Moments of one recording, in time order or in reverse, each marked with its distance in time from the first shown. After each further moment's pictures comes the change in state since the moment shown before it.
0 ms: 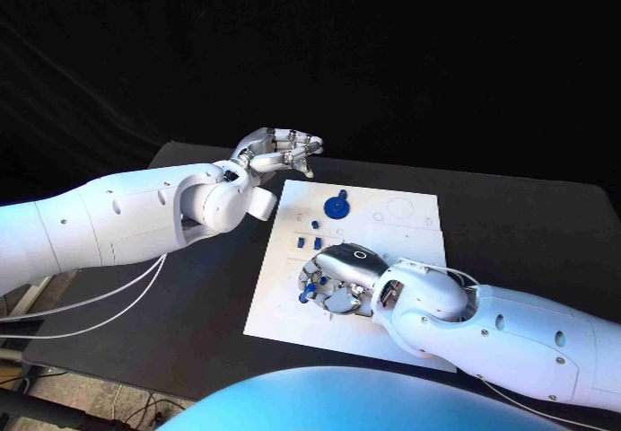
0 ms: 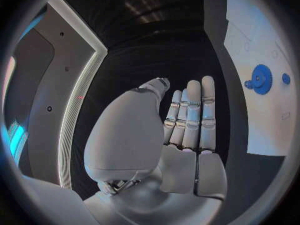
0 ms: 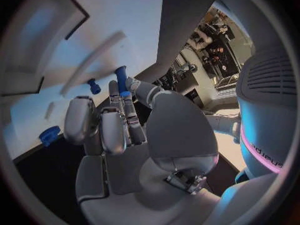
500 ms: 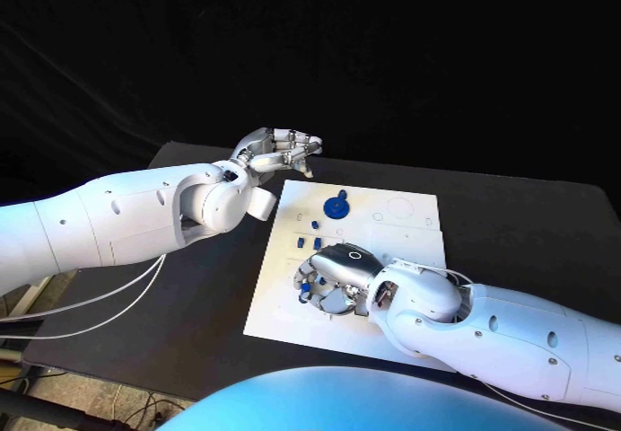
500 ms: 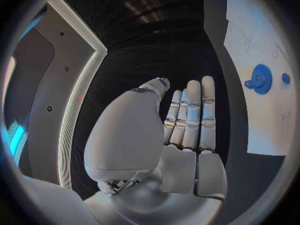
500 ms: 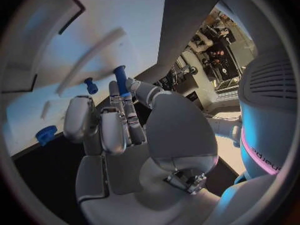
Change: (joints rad) left arm 0.000 -0.001 0.000 0.000 0.000 0.000 -0.001; left_hand 0.000 0.000 0.000 0.000 0.000 0.000 0.000 0.000 0.000 0.000 0.000 0.000 0.000 0.000 0.000 0.000 0.000 0.000 0.000 0.000 0.000 0.000; right arm -0.003 0.019 -0.001 -0.007 -0.029 0.002 -0.016; right_hand -0.029 -0.029 -0.028 0.015 0.032 -0.048 0.022 -0.019 -0.008 -0.018 -0.020 -0.032 -0.011 0.002 0.010 0.000 -0.010 0.000 -0.011 0.011 -0.019 -0.006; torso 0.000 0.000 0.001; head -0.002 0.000
